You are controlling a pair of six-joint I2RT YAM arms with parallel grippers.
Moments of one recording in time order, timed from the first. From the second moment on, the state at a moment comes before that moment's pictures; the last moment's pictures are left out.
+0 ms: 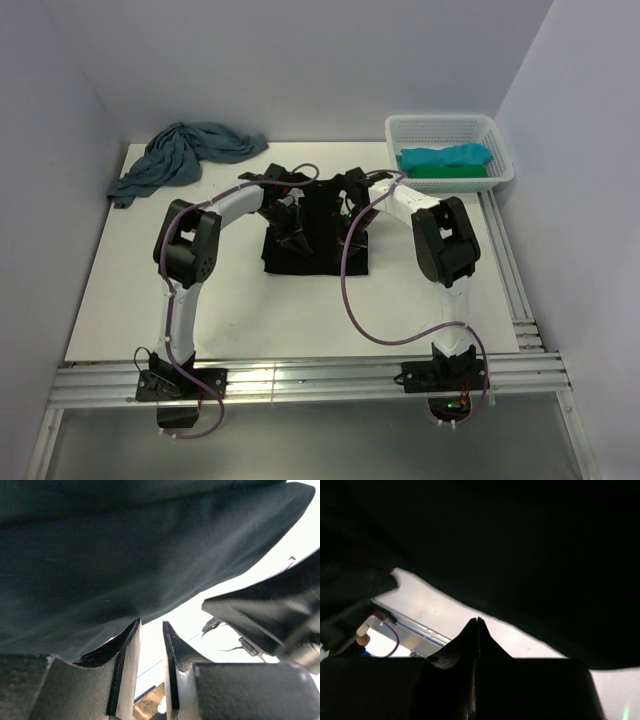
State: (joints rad) left arm -0.45 2.18 1.66 -0.81 0.63 -0.58; right arm 0.42 2.06 1.54 -0.95 -0.49 0.43
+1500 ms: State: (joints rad) left arm -0.15 1.89 1.21 -0.83 0.40 -0.41; right arm 0.42 2.11 1.47 -0.93 -0.41 0.44
